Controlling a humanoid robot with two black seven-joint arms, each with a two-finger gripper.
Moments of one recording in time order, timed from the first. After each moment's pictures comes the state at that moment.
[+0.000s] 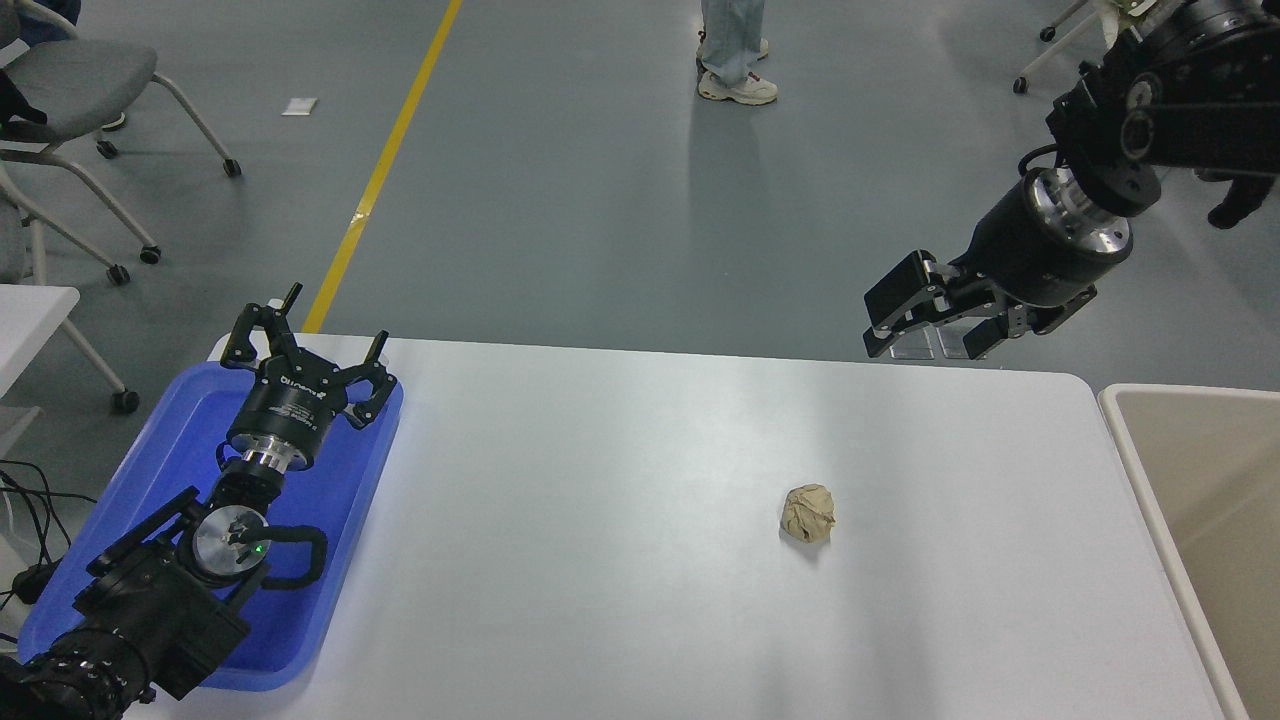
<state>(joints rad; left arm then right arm) -0.59 0.22 -0.90 -0.44 -0.08 -0.64 -0.34 2.10 -0.31 -1.22 1.19 -0.32 0.79 0.28</state>
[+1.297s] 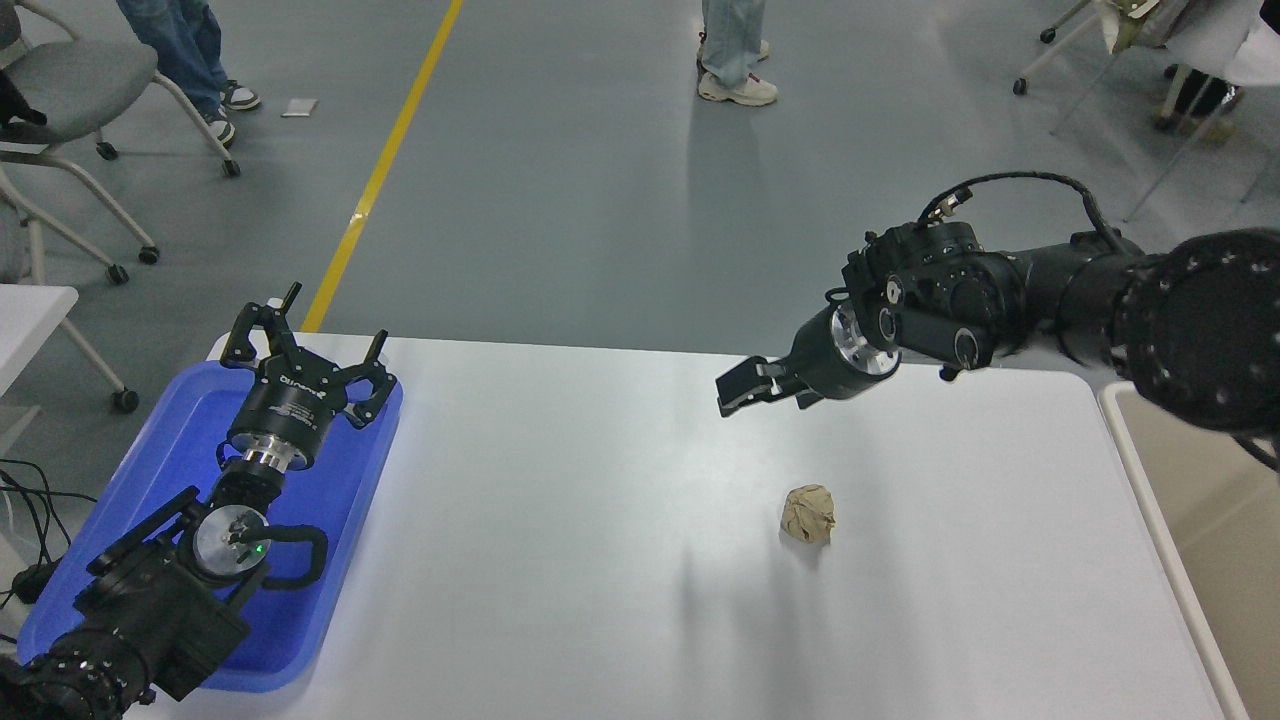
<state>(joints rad) -0.59 0.22 -0.90 -0.44 -0.08 -0.64 -0.34 1.39 0.00 -1.07 0.60 -0.35 0.45 0.28</state>
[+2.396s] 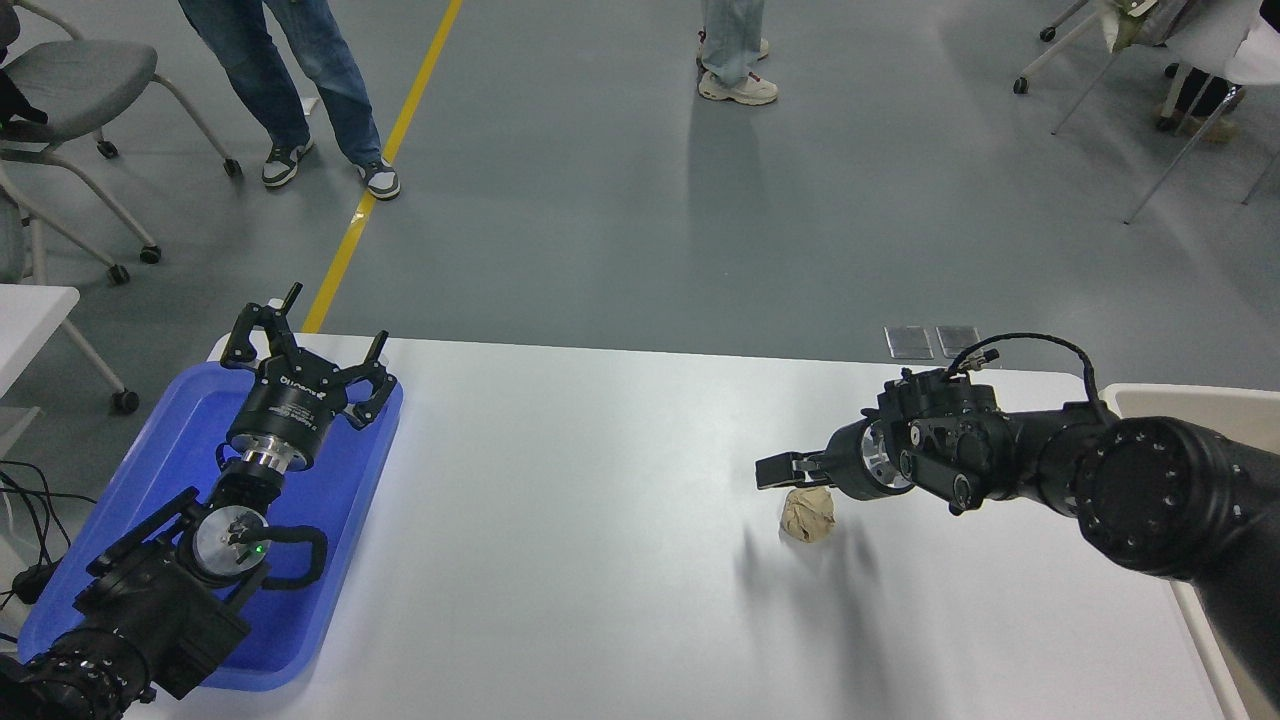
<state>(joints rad) -0.59 0.22 -0.90 -0.44 -0.08 -0.64 -0.34 1.15 0.00 -1.06 0.47 -0.35 0.30 0.29</state>
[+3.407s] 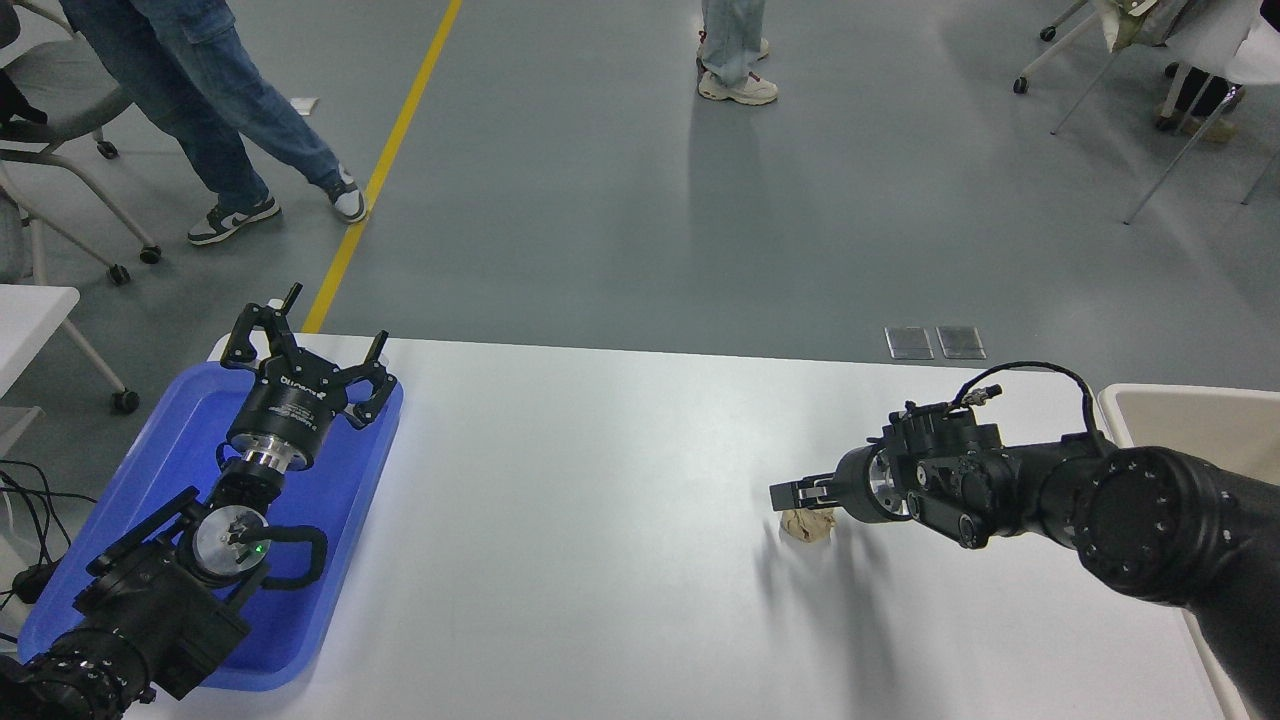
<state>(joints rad) -0.59 0.22 -0.90 -0.44 -0.08 -0.64 -0.34 1.09 0.00 -1.07 0.48 -0.46 0.17 0.29</state>
